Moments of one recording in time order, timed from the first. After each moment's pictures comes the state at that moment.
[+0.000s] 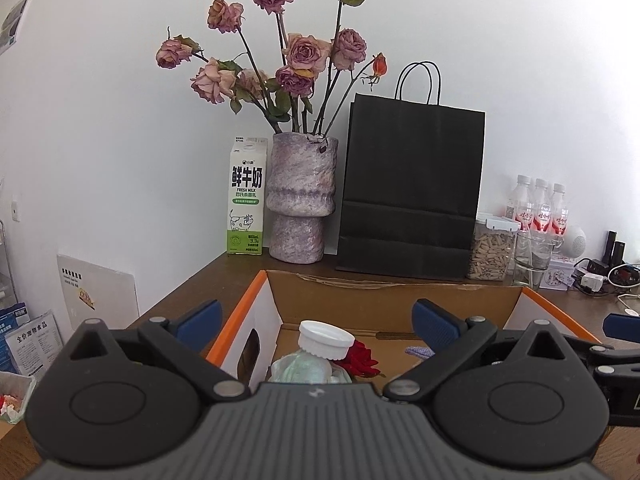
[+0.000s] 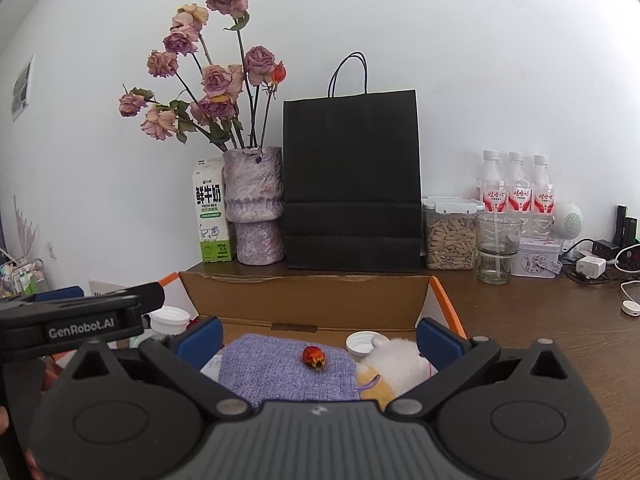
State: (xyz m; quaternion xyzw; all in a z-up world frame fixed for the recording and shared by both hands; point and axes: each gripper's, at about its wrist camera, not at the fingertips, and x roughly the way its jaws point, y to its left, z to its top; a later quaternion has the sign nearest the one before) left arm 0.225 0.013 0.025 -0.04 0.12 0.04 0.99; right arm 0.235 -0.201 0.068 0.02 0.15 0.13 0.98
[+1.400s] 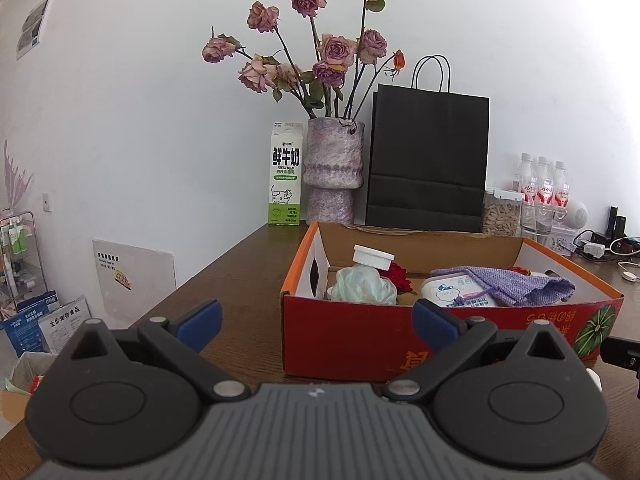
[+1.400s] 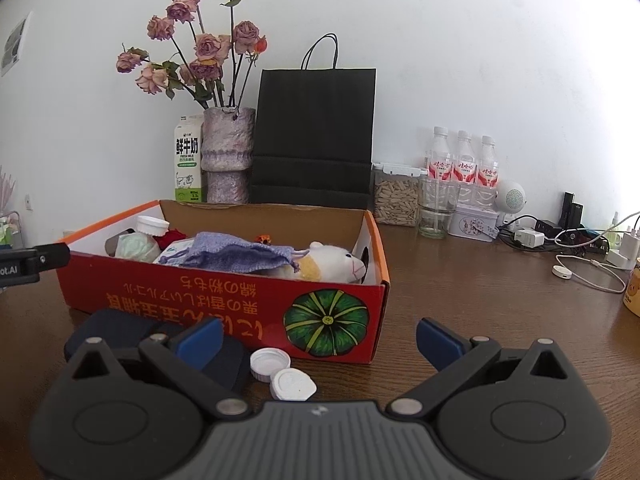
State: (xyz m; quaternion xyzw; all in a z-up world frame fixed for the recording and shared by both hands) left arm 0.129 0.034 0.000 -0.03 0.14 0.07 0.99; right arm 0.144 -0.238 0.031 -0.03 0.19 0.08 0.98
